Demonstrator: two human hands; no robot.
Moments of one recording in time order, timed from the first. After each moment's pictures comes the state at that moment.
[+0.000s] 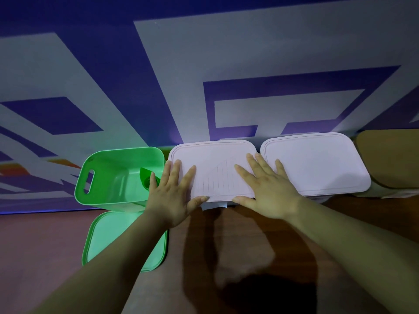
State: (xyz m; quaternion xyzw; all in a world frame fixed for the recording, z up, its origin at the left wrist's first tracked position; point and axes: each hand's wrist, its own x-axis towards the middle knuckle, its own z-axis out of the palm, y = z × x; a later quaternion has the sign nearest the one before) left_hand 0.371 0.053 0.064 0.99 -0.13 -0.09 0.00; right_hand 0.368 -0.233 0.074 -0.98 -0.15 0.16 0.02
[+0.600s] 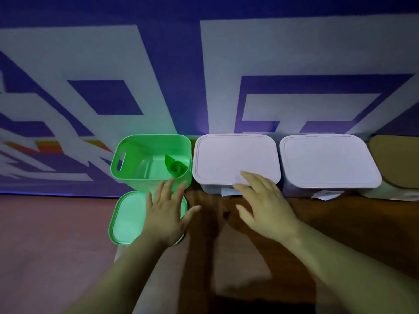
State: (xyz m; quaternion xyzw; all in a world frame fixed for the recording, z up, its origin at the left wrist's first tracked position) left_hand 0.271 0.115 0.073 0.99 -0.03 -0.05 0.11; right_hand 0.286 -0.162 0.091 -0.97 -0.22 -0.03 0.14
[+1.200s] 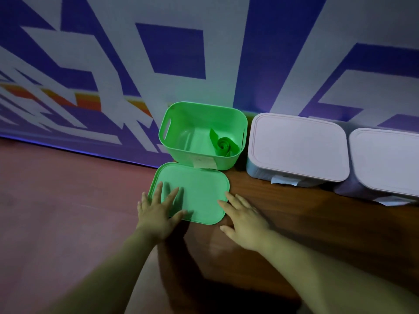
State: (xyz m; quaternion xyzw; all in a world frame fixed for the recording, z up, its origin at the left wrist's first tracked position) left_hand 0.218 0.271 -0.023 0.96 0.12 -0.21 0.13; right_hand 0.256 -0.005 -0.010 -0.92 -0.24 0.28 0.13
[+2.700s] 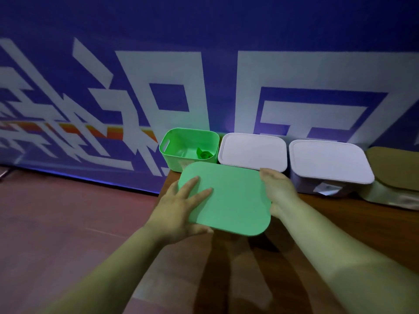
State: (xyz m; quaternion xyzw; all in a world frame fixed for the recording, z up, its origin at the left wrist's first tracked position) left_hand 0.119 0.127 0.170 0.99 -0.10 -0.07 0.06; right_hand 0.210 -0.121 0.172 -0.61 0.23 0.11 0.75
